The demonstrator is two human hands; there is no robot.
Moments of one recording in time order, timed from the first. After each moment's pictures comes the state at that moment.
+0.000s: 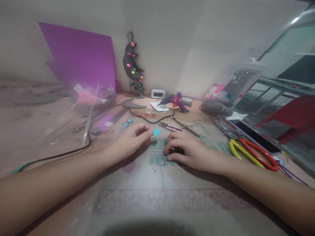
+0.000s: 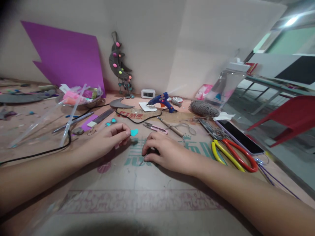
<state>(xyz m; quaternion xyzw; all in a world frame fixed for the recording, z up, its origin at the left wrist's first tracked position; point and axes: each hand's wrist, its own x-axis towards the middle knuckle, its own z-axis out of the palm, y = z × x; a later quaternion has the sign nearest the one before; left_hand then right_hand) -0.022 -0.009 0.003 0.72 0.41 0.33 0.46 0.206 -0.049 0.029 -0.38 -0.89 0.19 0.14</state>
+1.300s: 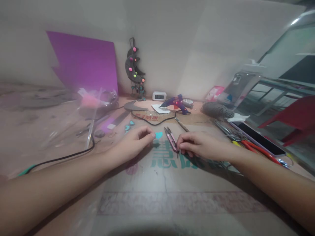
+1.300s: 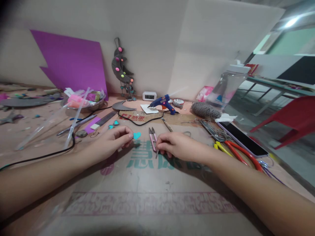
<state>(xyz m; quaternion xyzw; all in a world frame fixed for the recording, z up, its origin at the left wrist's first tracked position) -0.022 -0.010 0.003 0.72 0.42 0.32 0.45 0.223 -0.039 0.050 -0.51 -0.79 0.34 0.08</state>
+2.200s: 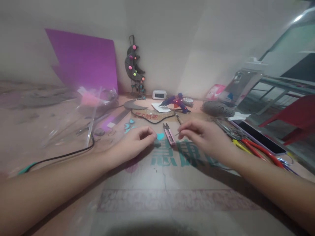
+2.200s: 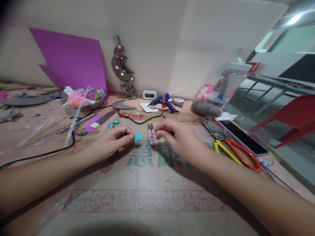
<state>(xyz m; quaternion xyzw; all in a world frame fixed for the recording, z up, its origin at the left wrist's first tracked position) -0.022 -0.009 0.002 0.75 0.41 0.30 0.42 0.222 -0.043 0.048 -0.49 -0.80 0.12 0.31</state>
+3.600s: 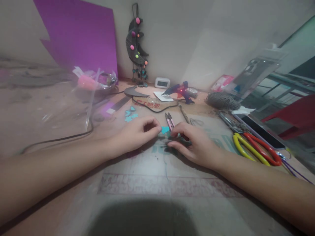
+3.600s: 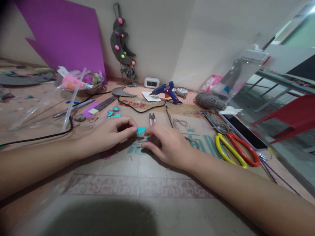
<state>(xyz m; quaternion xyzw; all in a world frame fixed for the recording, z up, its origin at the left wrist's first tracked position) -0.019 -0.022 0.012 0.79 0.41 0.26 0.39 0.202 -0.057 0.009 -0.37 -0.89 0.05 0.27</state>
